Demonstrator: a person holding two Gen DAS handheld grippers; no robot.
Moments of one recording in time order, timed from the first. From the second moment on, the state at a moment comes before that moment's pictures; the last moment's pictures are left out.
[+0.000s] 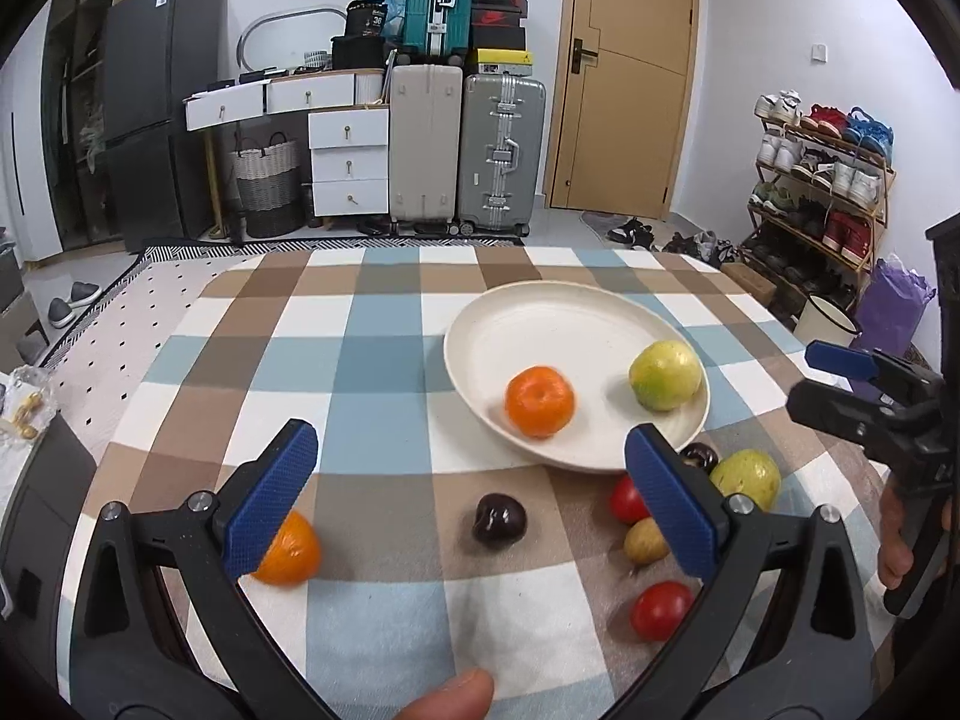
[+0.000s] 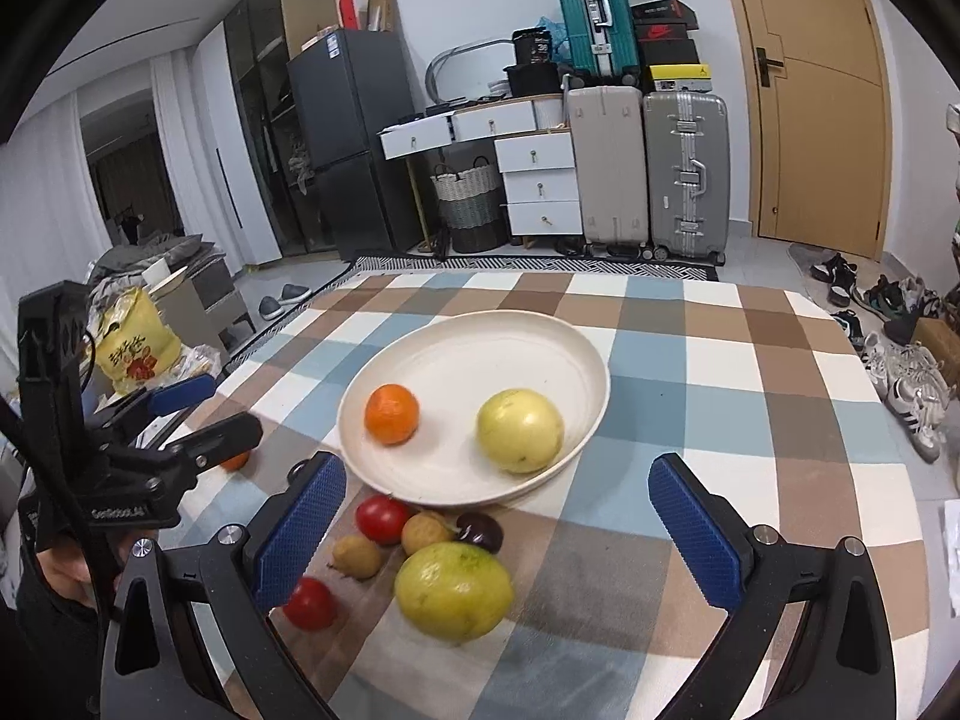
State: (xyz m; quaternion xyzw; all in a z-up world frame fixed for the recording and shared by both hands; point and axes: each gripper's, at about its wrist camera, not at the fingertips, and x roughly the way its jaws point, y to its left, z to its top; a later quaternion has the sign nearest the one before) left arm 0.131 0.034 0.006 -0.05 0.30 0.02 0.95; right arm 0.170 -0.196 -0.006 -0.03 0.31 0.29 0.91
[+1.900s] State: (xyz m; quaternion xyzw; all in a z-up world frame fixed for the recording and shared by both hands) left arm 0.114 0.013 -0.036 -0.03 0.40 -0.05 0.92; right arm 0.167 -0.179 -0.062 -0.06 0.43 0.32 0.84
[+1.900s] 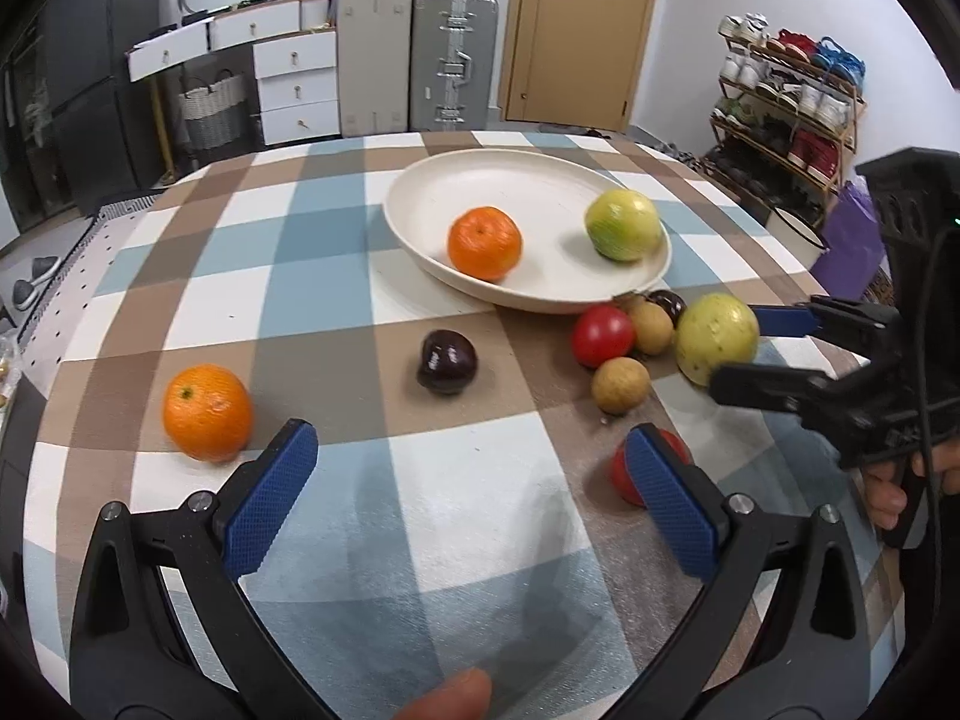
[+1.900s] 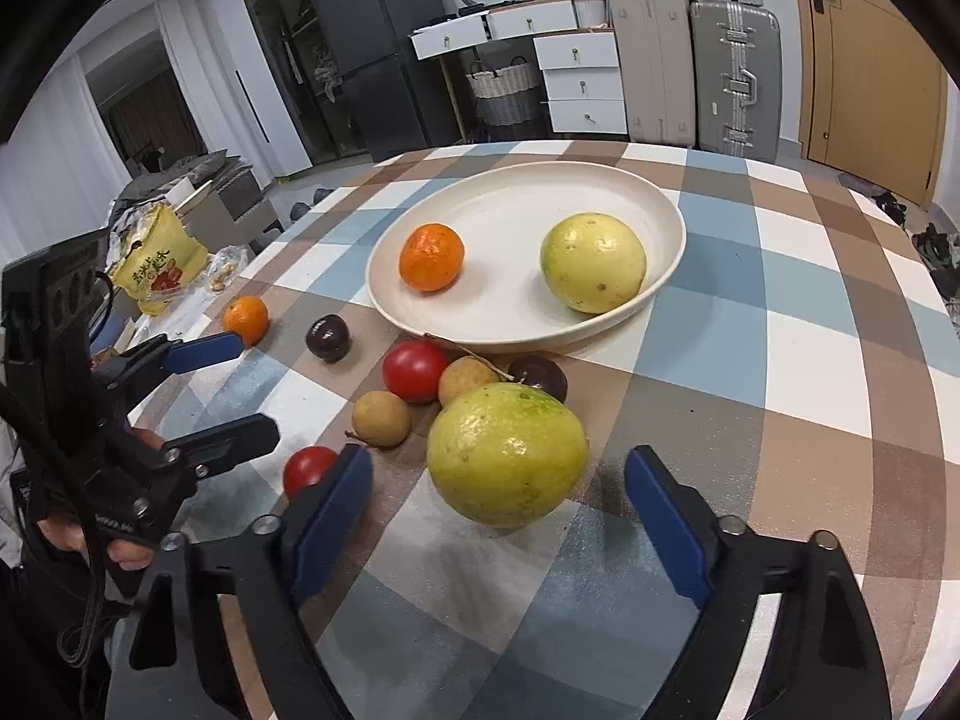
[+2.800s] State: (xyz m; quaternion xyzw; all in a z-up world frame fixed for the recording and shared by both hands) left arm 0.111 -0.020 -0.041 -0.02 0.41 -0.09 0.91; right arm 0.164 -0.182 -0.056 -0.05 0.40 0.32 0.86
